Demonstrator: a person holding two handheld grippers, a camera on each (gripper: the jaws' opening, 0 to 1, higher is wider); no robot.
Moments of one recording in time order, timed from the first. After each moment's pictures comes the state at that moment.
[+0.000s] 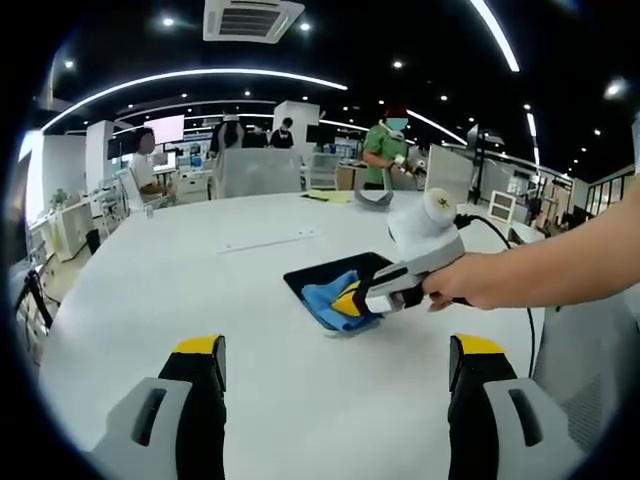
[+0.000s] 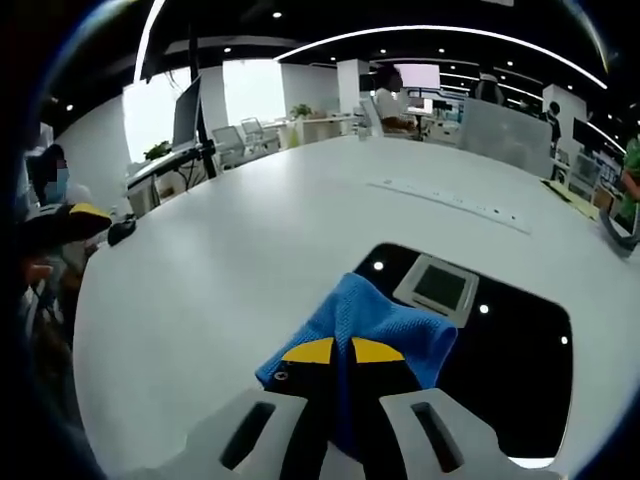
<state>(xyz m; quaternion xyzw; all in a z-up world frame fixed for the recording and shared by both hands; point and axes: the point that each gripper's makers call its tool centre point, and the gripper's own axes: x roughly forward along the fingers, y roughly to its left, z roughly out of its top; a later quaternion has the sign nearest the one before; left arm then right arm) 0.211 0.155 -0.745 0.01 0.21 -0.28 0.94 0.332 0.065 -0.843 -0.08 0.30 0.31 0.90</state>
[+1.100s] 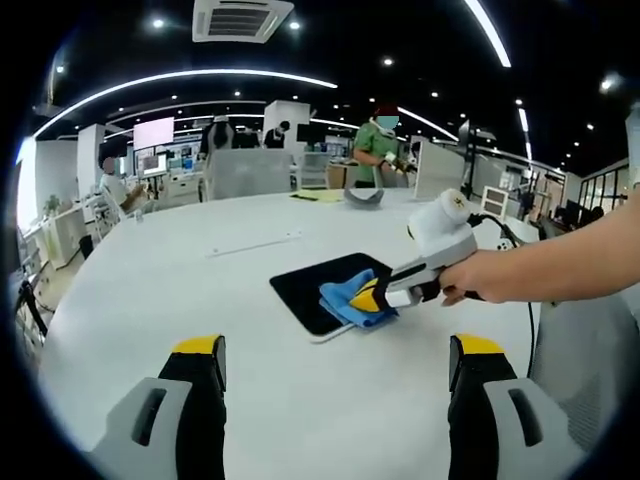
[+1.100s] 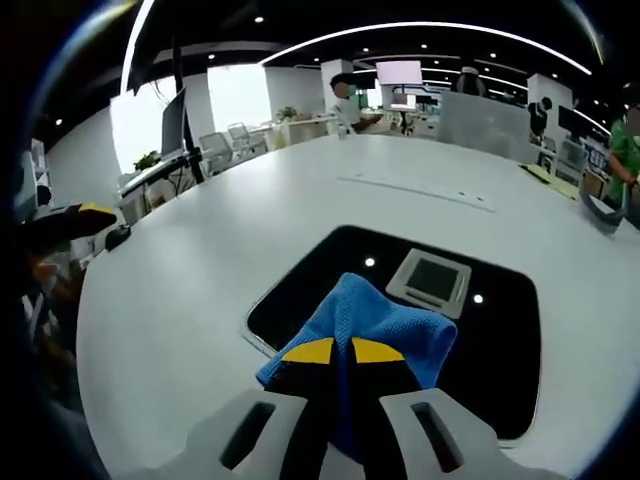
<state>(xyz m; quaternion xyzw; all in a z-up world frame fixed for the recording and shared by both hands) 0.212 0.135 -0.744 0.02 0.21 -0.30 0.93 0.326 0.016 -0.843 -0.06 0.31 0.29 0.90</state>
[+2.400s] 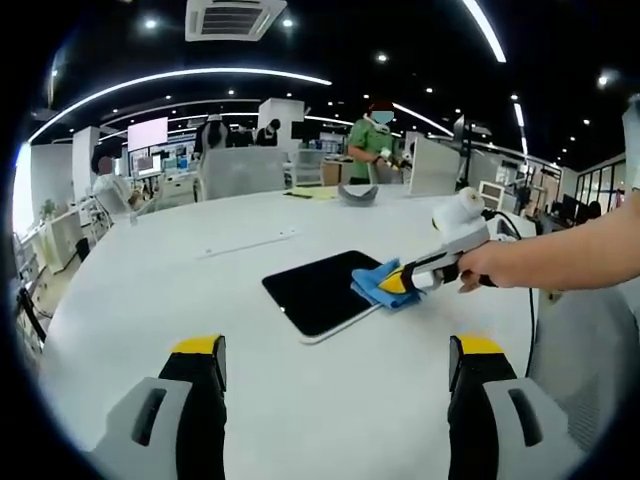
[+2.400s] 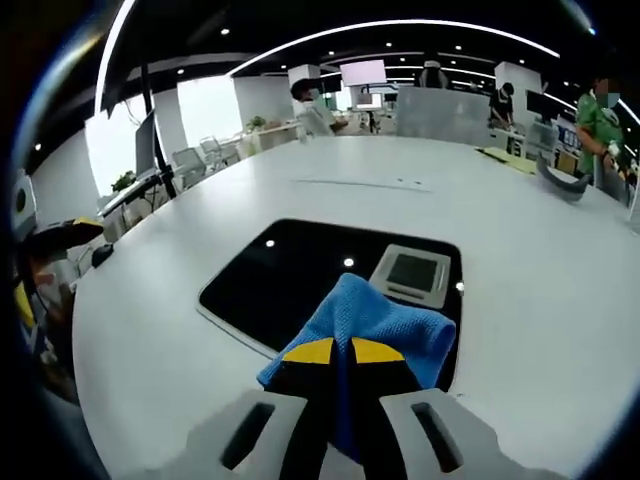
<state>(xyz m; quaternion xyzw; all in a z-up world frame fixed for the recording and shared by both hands) 0.212 0.126 -0.745 0.03 0.21 -0.31 0.93 0.325 -0.060 -0.843 -0.03 0.32 0.23 0.92</state>
